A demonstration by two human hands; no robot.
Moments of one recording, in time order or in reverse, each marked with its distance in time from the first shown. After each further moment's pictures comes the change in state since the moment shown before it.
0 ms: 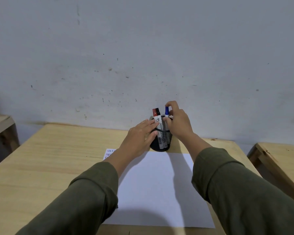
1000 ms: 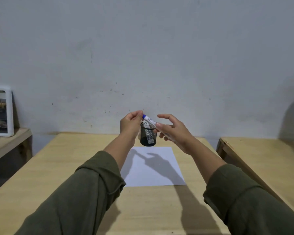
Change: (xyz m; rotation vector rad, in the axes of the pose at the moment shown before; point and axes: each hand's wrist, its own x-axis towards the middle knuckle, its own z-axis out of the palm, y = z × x) left_hand -0.071 0.136 -0.086 -0.984 0.341 -0.450; right_hand -0.158 -0.084 -0.119 0.796 -0.233 0.139
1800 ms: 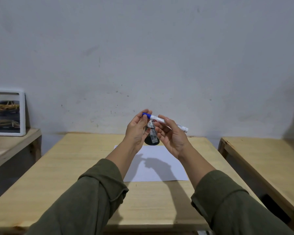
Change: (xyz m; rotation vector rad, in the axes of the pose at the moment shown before) left_hand -0.047 0.009 -0.015 -0.345 -0.248 -0.063; right_hand -0.020 -0.001 0.045 0.766 0.102 0.029
